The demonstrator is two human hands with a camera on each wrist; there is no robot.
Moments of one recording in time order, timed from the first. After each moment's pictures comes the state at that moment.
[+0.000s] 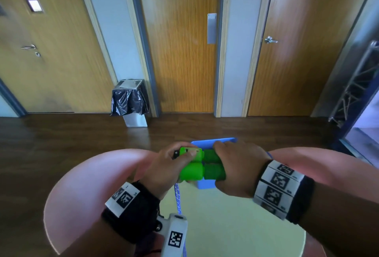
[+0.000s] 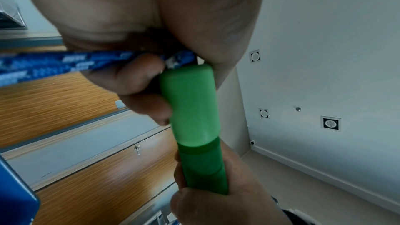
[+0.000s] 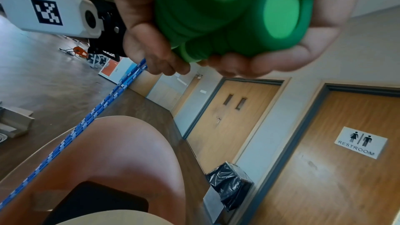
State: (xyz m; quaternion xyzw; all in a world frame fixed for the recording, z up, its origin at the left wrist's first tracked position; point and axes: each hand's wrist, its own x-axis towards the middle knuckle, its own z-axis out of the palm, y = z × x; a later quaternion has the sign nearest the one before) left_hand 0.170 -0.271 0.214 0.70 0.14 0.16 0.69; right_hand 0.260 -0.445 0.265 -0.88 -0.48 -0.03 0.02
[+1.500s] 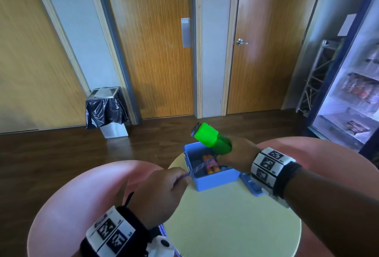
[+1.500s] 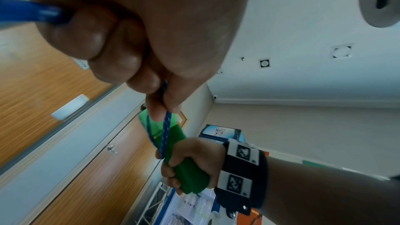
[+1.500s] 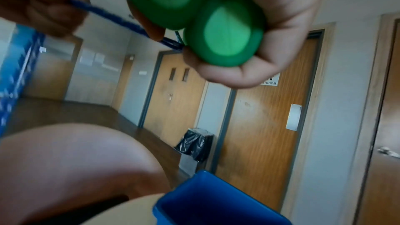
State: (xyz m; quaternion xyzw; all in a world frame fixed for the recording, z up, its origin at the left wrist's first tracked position) left_hand 0.122 -0.220 0.207 0.95 0.00 0.12 0.29; right_hand 0.295 -0.409 0.226 -0.90 -0.27 0.13 0.31
